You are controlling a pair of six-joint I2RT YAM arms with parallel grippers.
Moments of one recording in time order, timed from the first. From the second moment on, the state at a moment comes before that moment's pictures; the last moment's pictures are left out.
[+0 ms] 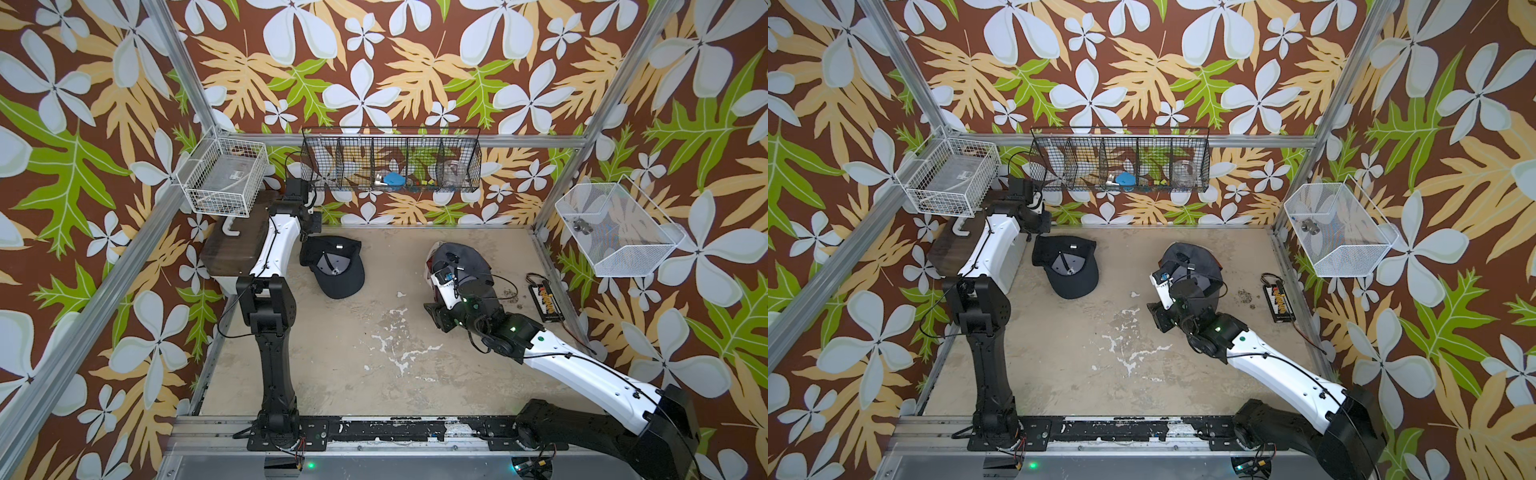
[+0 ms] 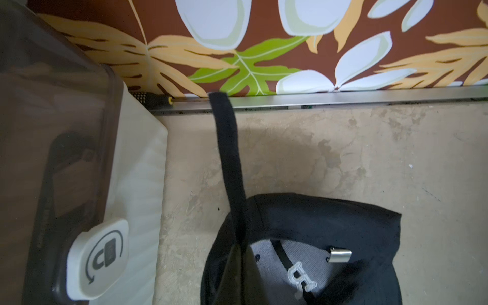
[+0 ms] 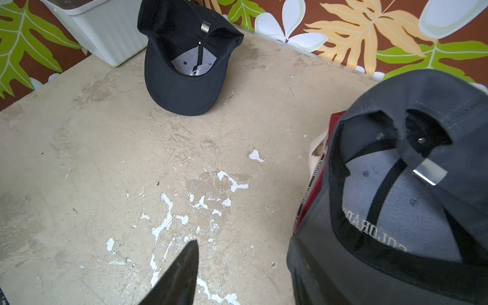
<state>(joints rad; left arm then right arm) 0.00 2.23 2.25 -0.89 -0.04 0.01 0.70 1.16 0.85 -0.29 0.06 0.08</state>
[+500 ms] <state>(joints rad) 0.03 2.11 1.96 -0.54 0.03 0.08 0.69 1.20 0.86 -0.25 0.02 0.06</state>
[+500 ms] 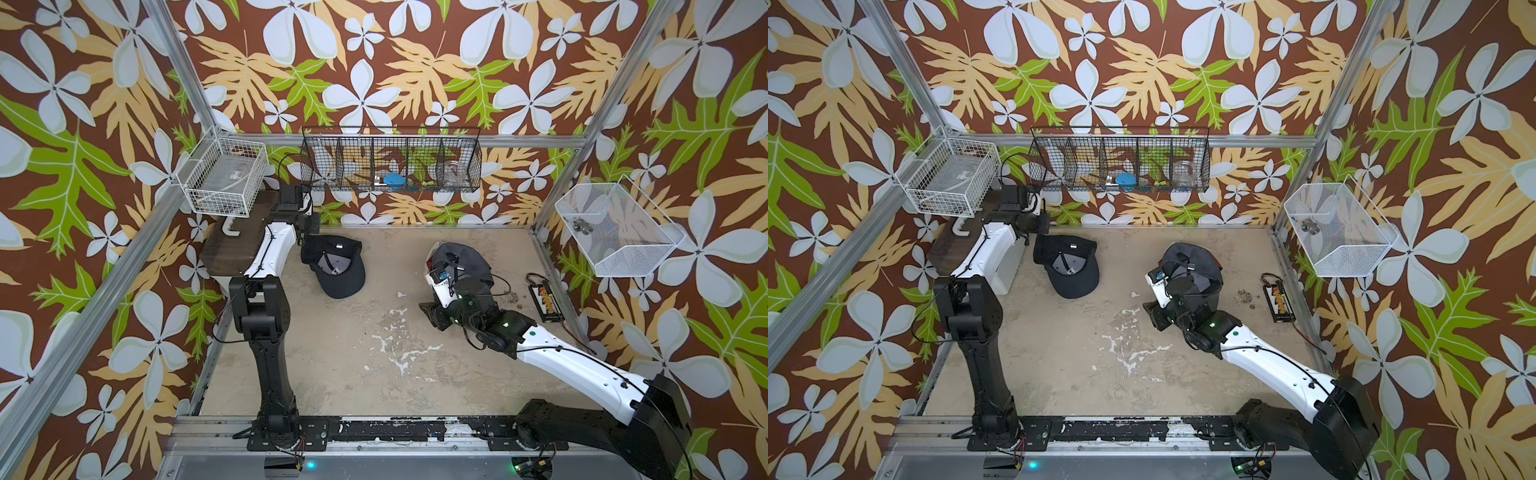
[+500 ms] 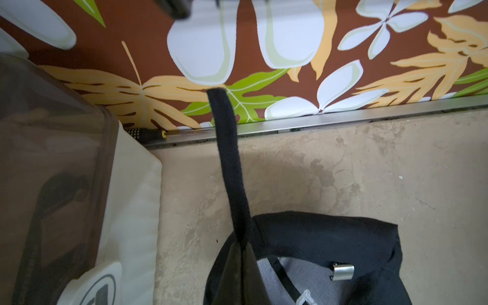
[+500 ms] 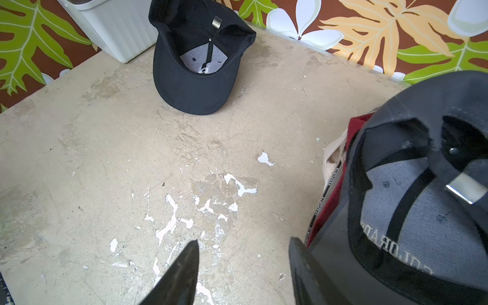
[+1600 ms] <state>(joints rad) 0.07 2.16 2.03 -0.29 -0.13 -0.18 0.69 1.19 0.87 -0.26 0.02 0.06</state>
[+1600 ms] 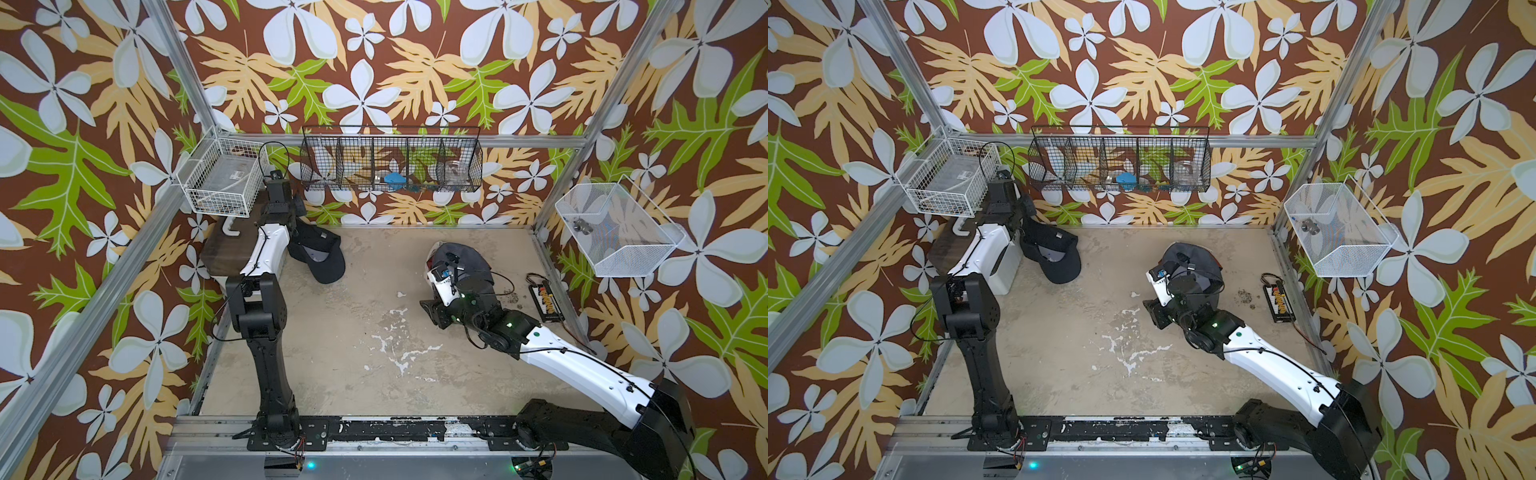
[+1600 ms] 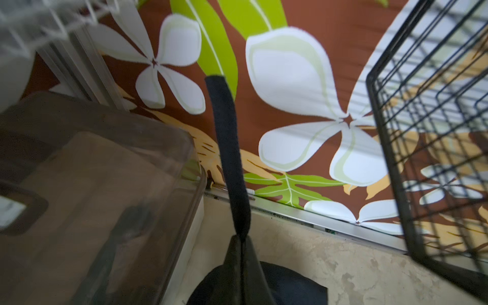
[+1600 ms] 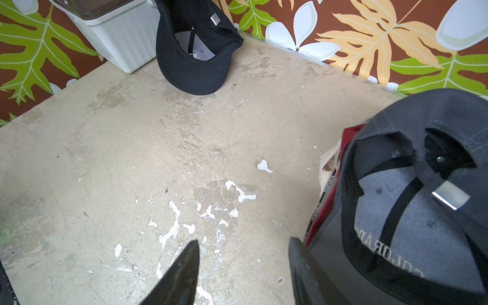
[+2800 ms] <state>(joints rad) -0.09 1.54 1.55 -0.30 -0.03 -0.27 0.69 0.95 1.00 -0.45 0.21 0.09</state>
